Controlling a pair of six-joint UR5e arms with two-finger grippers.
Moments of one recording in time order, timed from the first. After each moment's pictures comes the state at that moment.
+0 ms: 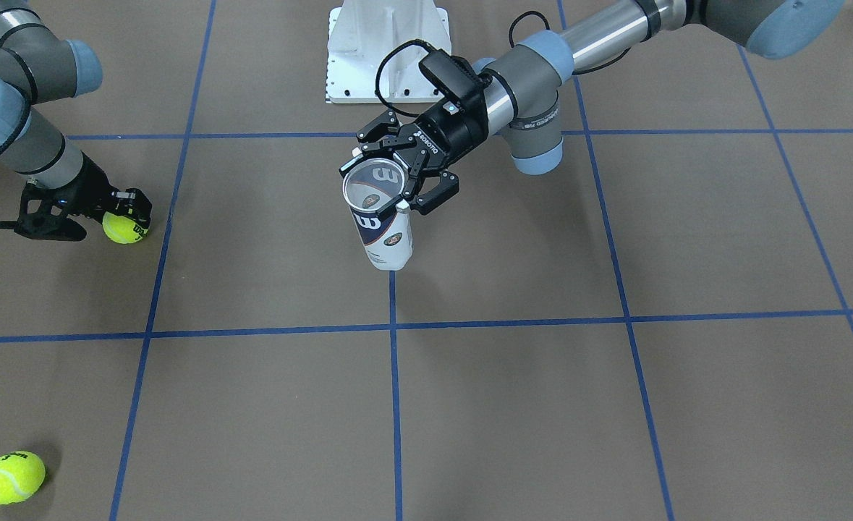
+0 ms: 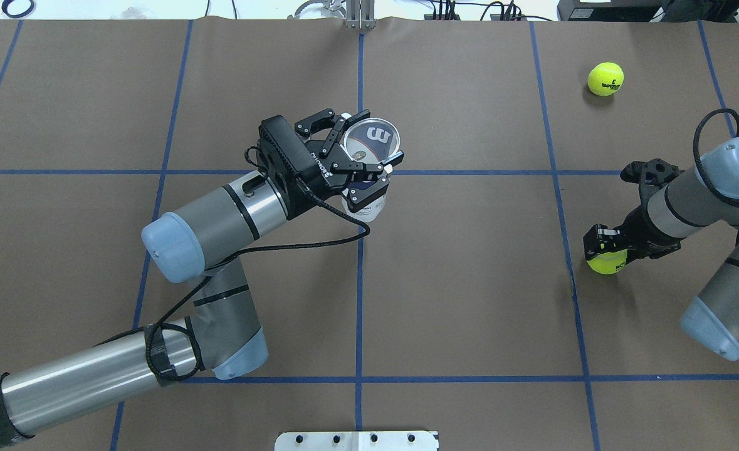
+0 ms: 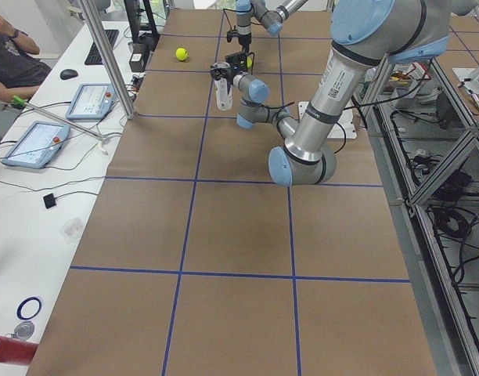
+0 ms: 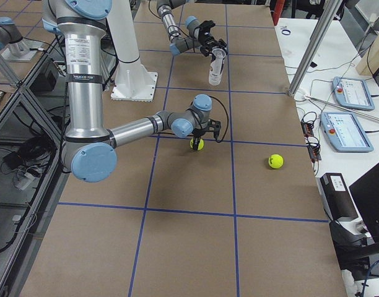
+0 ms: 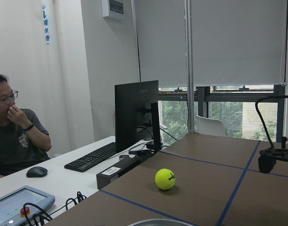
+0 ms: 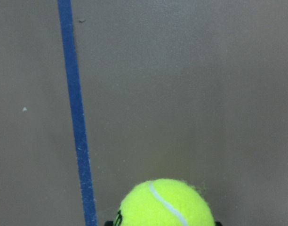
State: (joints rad) left arm -0.45 -2.27 -1.36 -3.20 -1.31 -0.31; right arm 0.79 -1.55 1.80 -1.20 2.16 1.06
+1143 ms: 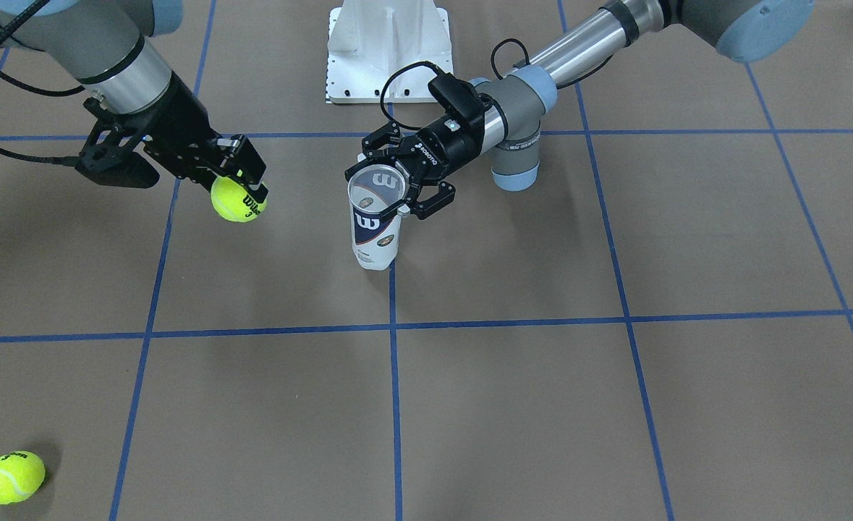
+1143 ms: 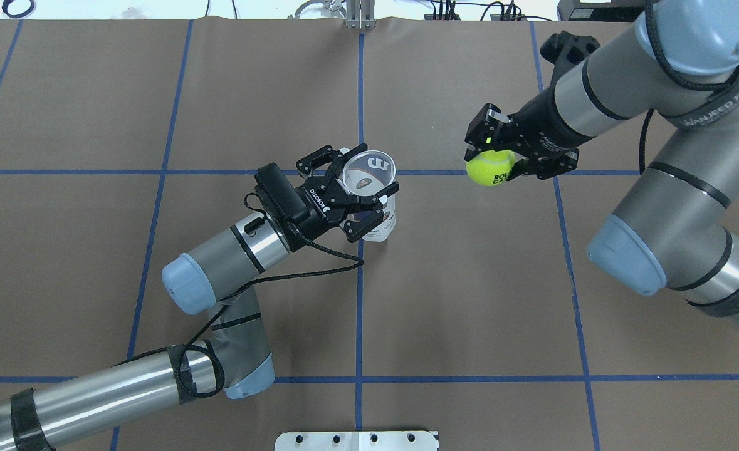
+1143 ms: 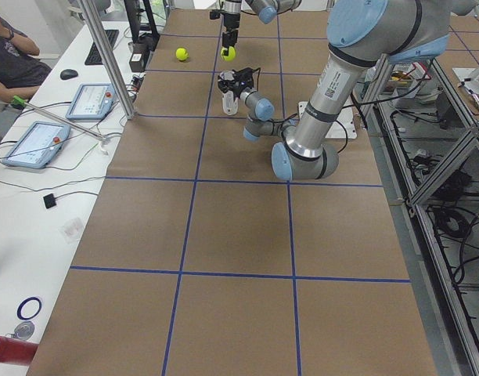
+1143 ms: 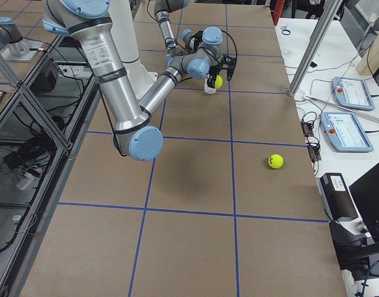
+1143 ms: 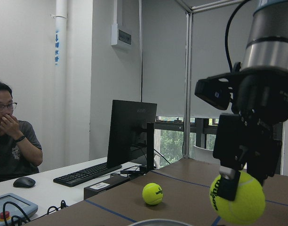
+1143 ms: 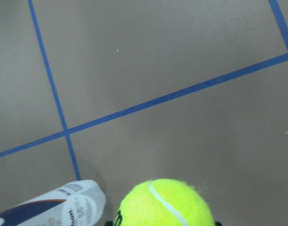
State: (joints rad) left arm -0.39 -2.29 -1.17 -3.49 -1.24 -0.30; right arm 0.83 -1.07 1.98 -1.53 2.16 1.45
